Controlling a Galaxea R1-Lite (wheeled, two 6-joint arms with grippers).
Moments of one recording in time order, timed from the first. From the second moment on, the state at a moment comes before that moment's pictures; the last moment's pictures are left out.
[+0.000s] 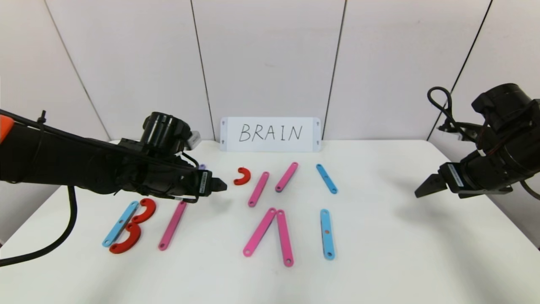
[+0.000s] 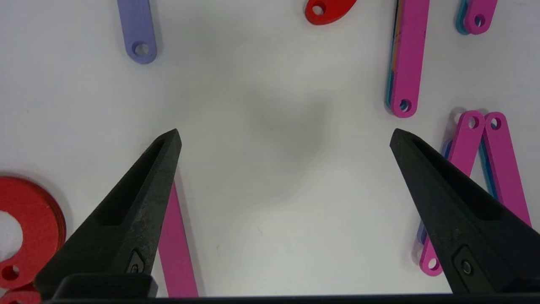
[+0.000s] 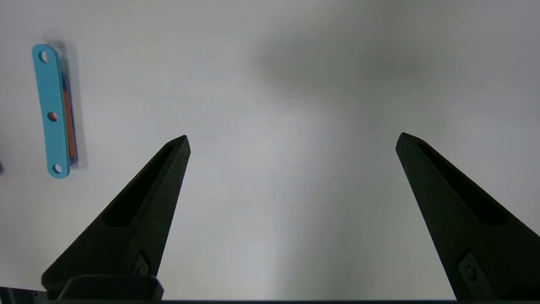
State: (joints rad) left arm -0.35 1.86 -1.13 0.01 -0.03 -0.18; right arm -0.01 1.77 -1.37 0.73 0.13 0.00
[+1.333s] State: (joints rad) left arm -0.41 2.20 -1.55 0.09 -0.06 -0.05; right arm -0.03 1.82 -1.36 0.68 0.11 0.00
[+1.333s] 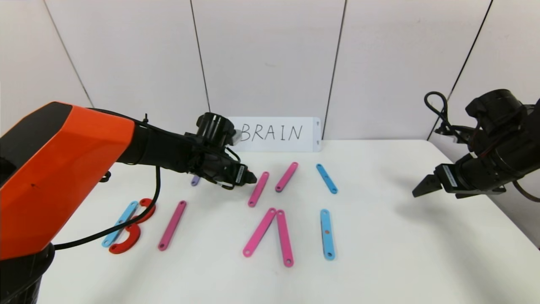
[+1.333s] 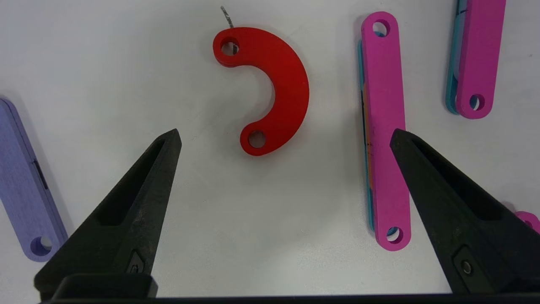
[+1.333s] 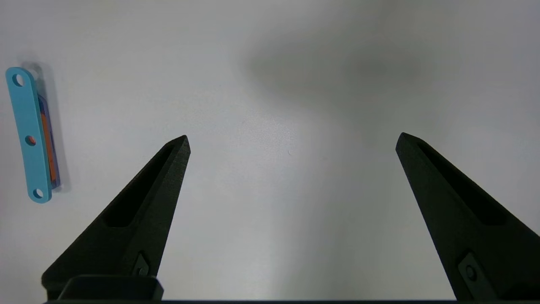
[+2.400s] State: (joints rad) left arm -0.40 2.28 -1.63 0.09 -0.05 -0.05; right arm -0.04 1.81 -1.36 0.68 0.12 0.00
